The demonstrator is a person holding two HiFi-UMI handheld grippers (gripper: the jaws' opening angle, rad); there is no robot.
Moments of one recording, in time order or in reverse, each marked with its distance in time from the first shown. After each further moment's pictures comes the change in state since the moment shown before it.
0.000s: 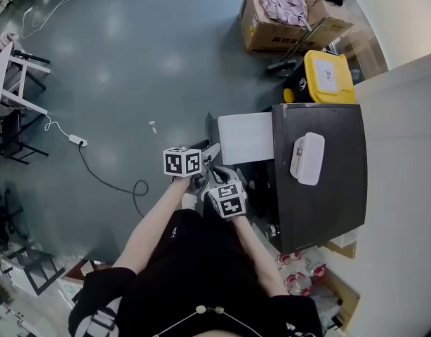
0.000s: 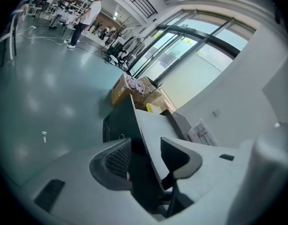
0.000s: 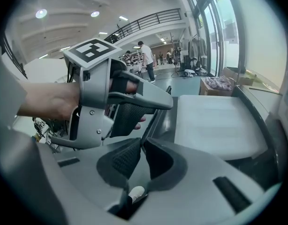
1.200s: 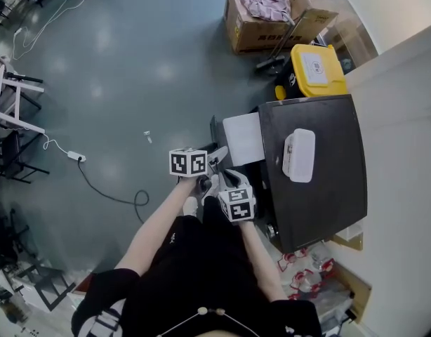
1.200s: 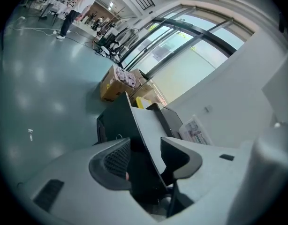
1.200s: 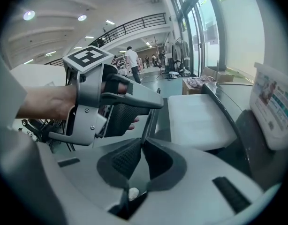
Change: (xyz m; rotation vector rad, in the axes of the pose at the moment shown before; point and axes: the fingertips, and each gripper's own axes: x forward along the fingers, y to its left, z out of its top) left arm 0.046 -0.050 -0.004 0.021 0.078 -0.109; right arm -0.036 -0.060 -0.012 0.109 -0.043 -0.135
